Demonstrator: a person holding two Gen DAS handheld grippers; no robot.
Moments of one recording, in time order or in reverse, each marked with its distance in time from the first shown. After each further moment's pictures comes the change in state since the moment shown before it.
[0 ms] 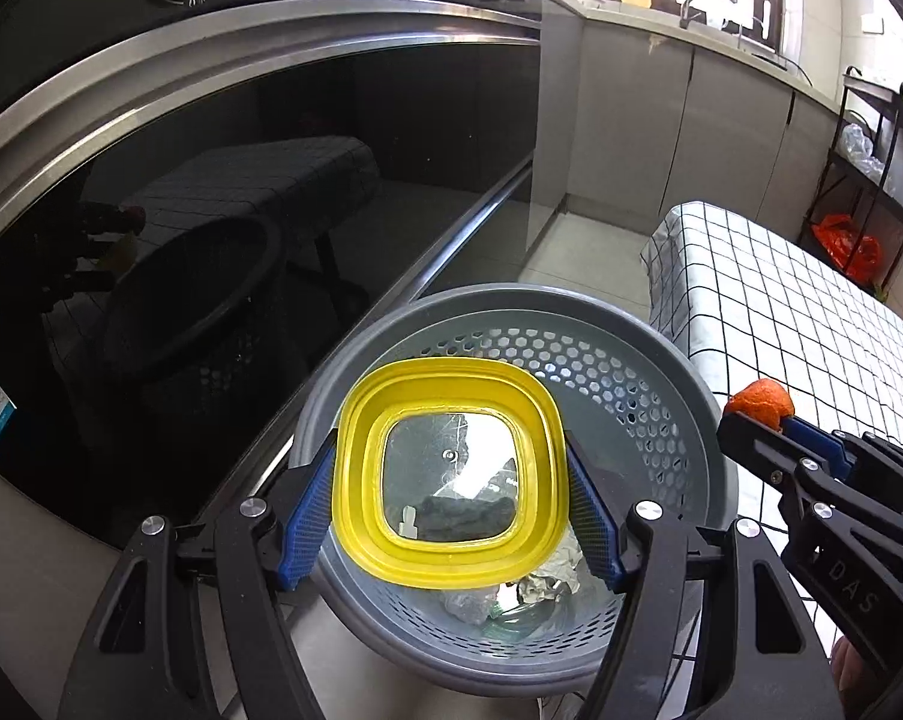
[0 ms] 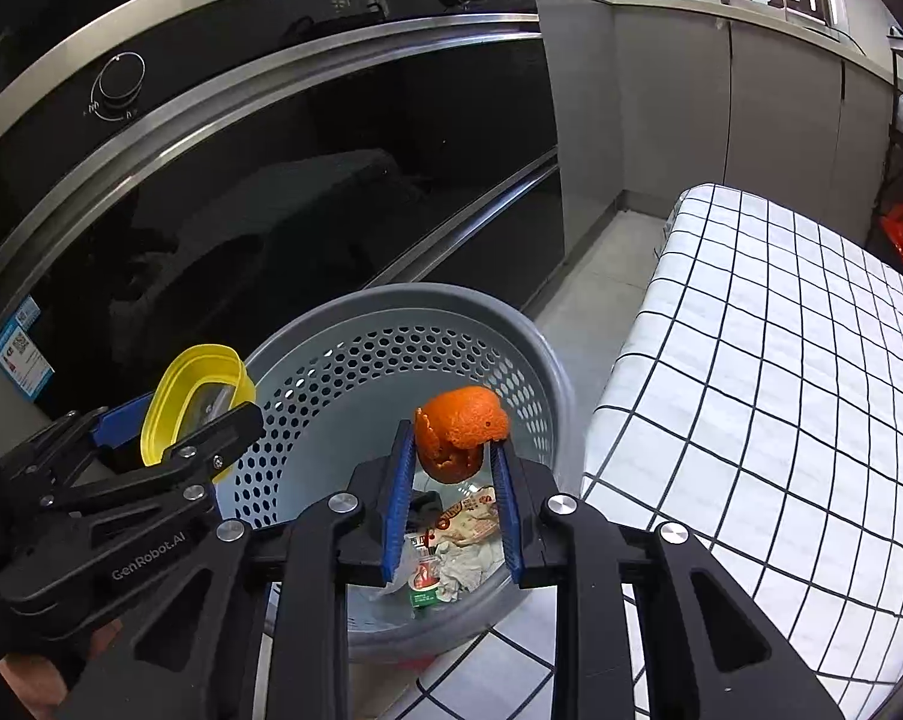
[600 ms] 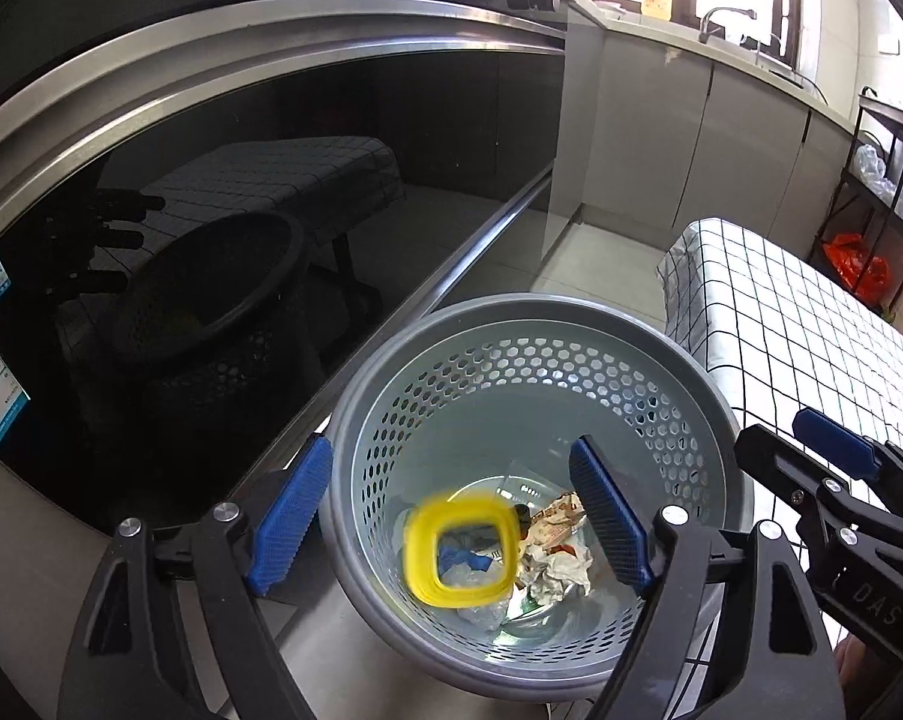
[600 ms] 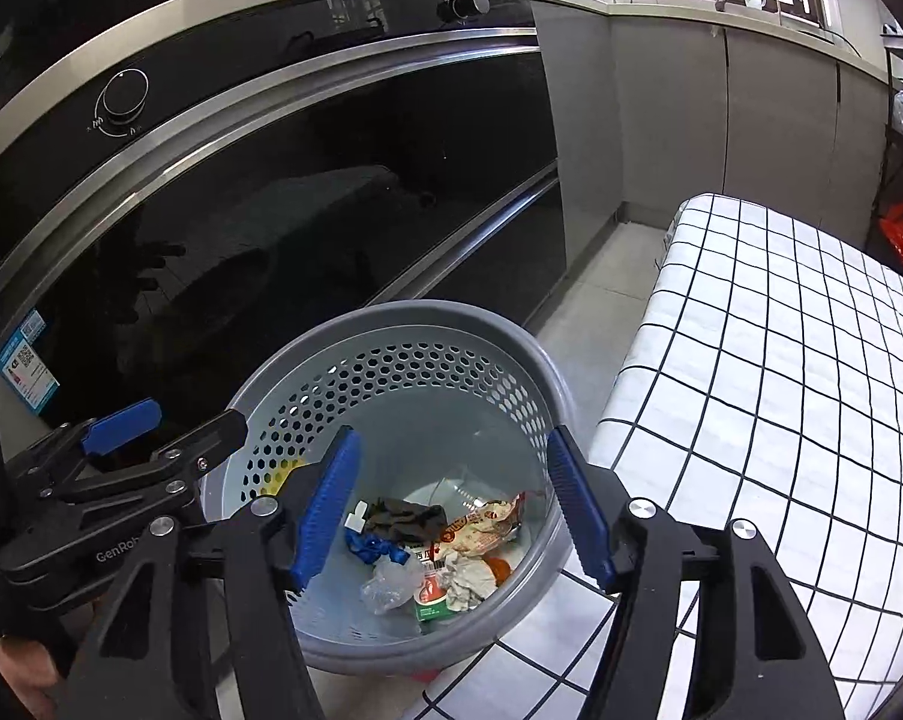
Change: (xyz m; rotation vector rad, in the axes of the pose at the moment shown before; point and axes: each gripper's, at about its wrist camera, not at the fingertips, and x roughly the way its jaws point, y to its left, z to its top) left arm -0.001 0.015 0.001 -0.038 -0.013 0.010; right arm -0.004 -0.006 -0.003 0.016 -0.041 0.008
